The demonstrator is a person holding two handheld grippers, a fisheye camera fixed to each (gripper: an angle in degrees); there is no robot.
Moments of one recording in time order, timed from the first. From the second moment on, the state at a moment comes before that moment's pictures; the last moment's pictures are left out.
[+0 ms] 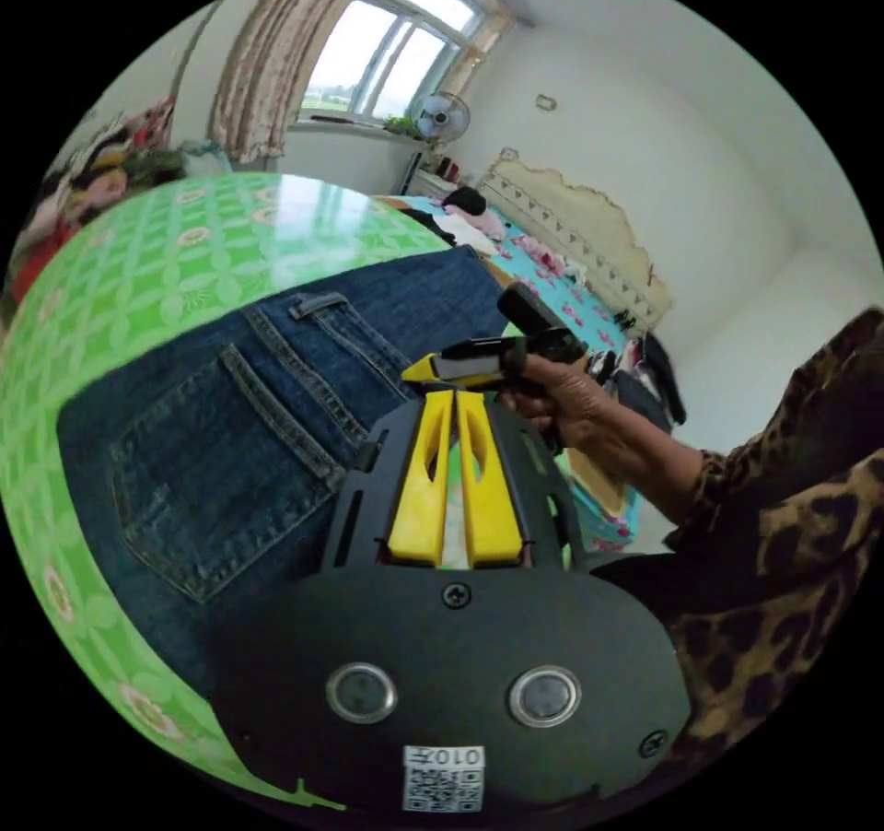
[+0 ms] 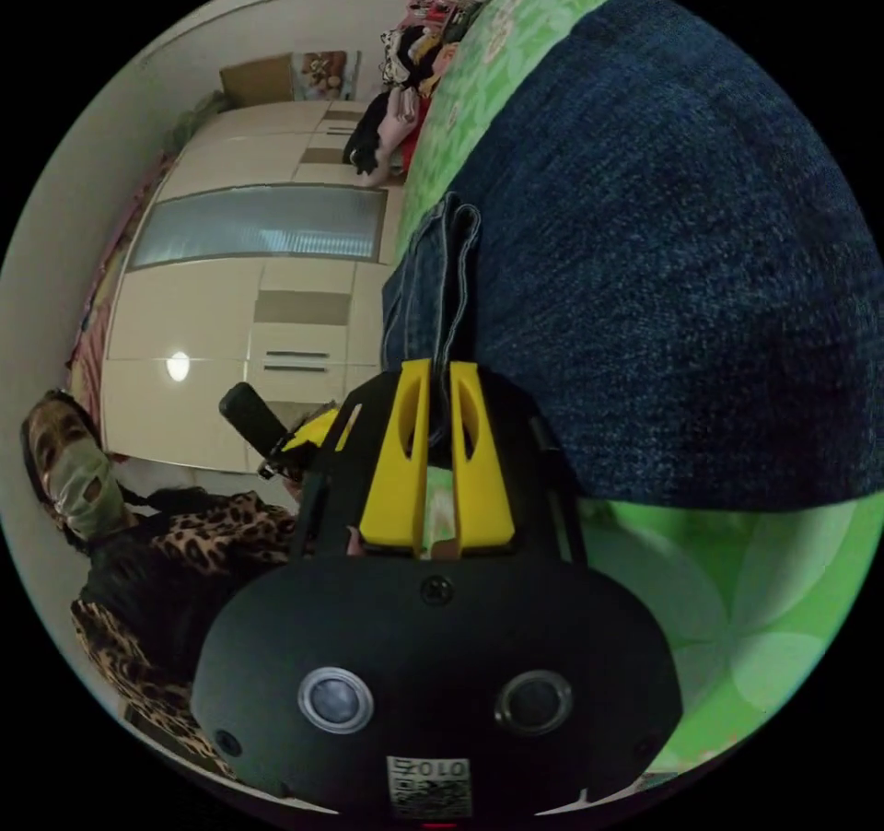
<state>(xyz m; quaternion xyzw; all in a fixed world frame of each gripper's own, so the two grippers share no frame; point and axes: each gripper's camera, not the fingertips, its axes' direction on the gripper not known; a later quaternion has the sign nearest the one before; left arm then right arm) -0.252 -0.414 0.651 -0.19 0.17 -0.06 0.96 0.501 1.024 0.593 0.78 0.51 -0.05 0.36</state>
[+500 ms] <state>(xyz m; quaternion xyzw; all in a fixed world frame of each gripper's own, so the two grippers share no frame) -0.316 -0.483 0.597 -0.15 0.20 -0.17 0.95 0.471 0.975 0.680 0.70 0.62 -0.02 0.35</state>
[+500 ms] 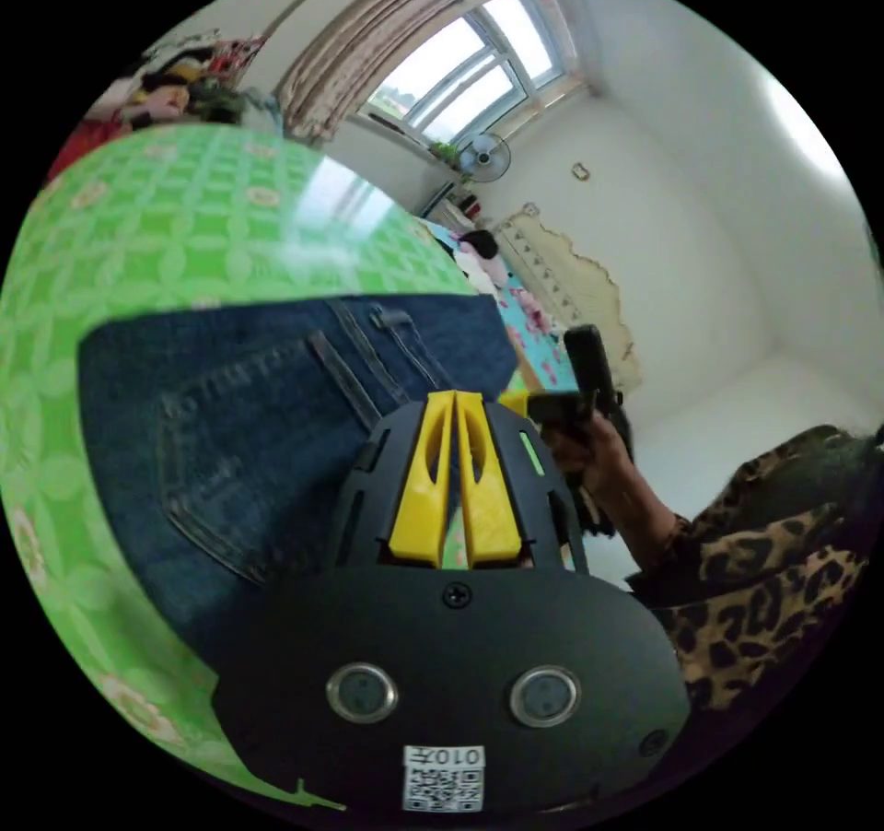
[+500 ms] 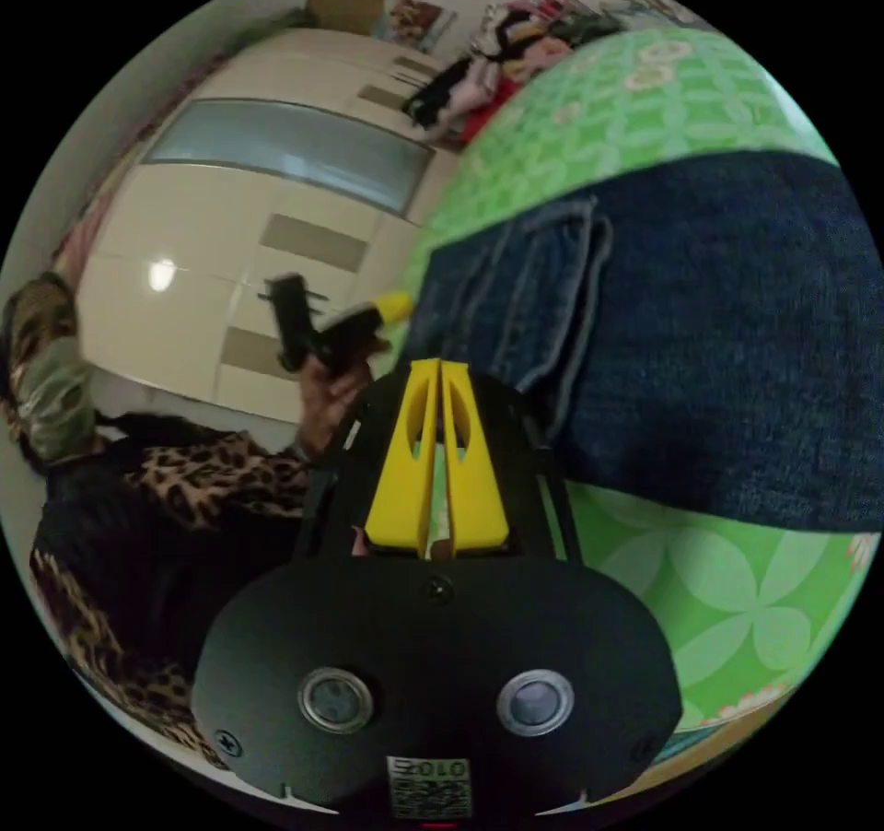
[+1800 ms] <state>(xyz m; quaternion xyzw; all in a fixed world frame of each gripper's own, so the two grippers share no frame) -0.052 -0.892 0.923 -0.38 0.25 0.12 0.88 0.573 1.296 0.902 0.89 0.29 -0.35 0.09</state>
